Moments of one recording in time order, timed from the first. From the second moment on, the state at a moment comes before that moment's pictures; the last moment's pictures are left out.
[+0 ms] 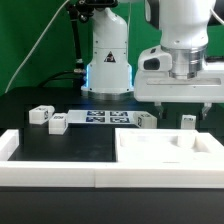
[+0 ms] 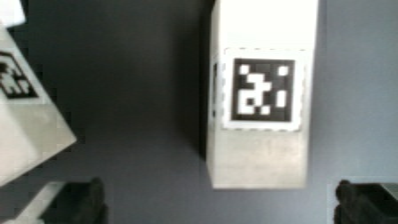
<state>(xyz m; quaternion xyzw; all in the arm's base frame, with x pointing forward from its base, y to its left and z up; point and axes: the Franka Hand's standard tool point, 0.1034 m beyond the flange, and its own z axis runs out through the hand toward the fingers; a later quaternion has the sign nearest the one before) 0.425 0.139 0.030 -0.98 0.12 0.16 0.05</state>
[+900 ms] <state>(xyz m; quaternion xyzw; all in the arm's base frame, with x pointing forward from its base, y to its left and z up) 0.421 0.145 0.015 -0.90 0.09 0.43 0.07</state>
